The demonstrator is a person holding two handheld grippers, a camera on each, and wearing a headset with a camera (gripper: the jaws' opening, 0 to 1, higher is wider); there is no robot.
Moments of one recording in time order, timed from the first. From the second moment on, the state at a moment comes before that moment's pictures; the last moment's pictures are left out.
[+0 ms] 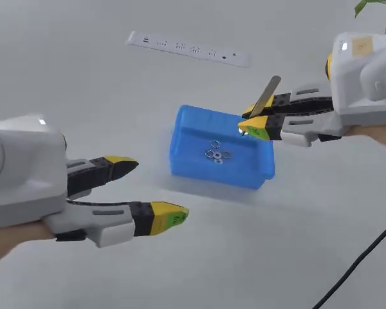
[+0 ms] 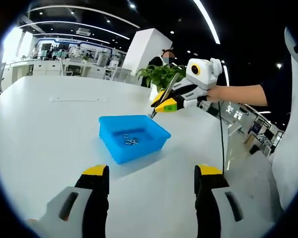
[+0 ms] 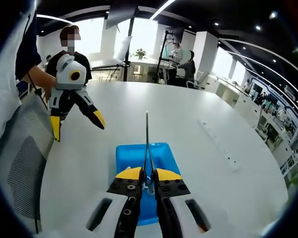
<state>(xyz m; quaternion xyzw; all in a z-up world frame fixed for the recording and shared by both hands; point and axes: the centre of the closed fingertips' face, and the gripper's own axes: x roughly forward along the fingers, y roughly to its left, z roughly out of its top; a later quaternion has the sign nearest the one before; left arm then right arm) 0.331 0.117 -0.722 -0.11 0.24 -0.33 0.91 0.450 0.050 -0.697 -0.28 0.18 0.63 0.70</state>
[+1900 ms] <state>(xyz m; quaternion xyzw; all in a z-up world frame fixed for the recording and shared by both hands) 0.448 0.055 -0.687 0.02 0.19 -0.45 0.87 0.458 0.053 -0.771 -0.27 0.22 0.64 0.69</state>
